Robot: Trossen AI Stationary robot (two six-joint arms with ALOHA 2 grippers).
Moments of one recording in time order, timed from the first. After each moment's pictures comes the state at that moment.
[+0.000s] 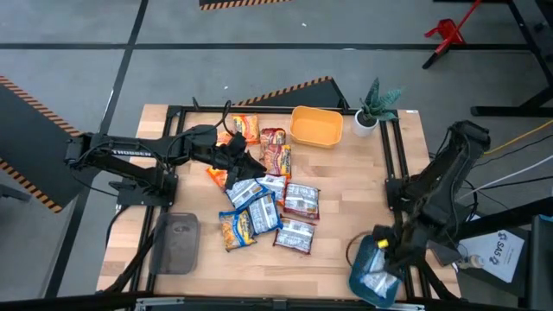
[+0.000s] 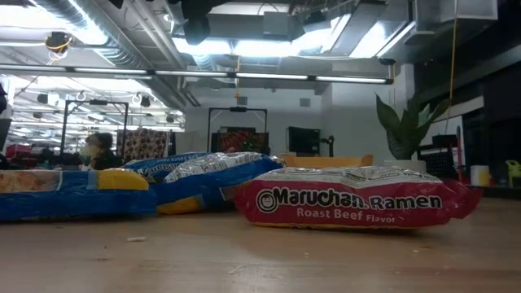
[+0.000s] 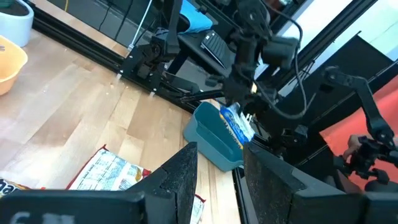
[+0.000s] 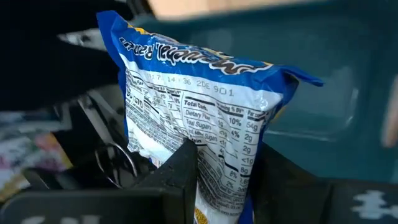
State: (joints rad) left arm 0.10 1.14 0.85 0.12 0.29 -0.59; right arm 1.00 1.17 0.84 -0.68 -0.15 1.53
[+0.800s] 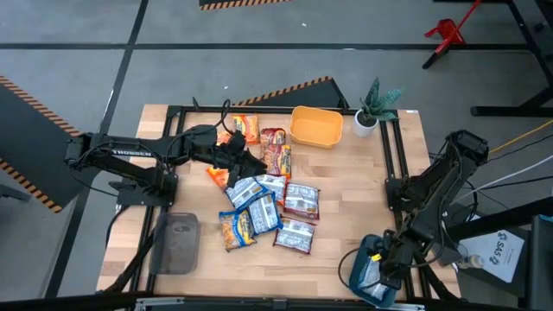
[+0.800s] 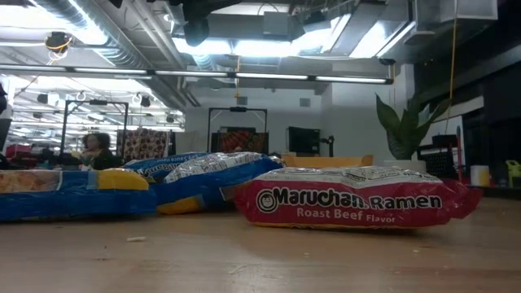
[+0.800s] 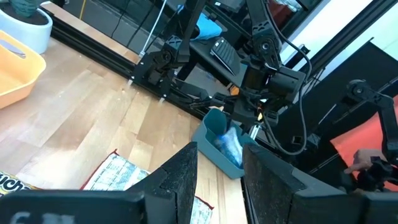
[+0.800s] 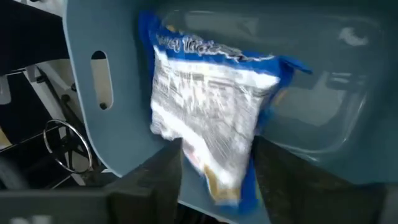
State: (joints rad) left arm 0.10 1.14 0.85 0.12 0.25 -0.59; right arm 1.00 1.34 0.84 -0.64 -0.20 1.38
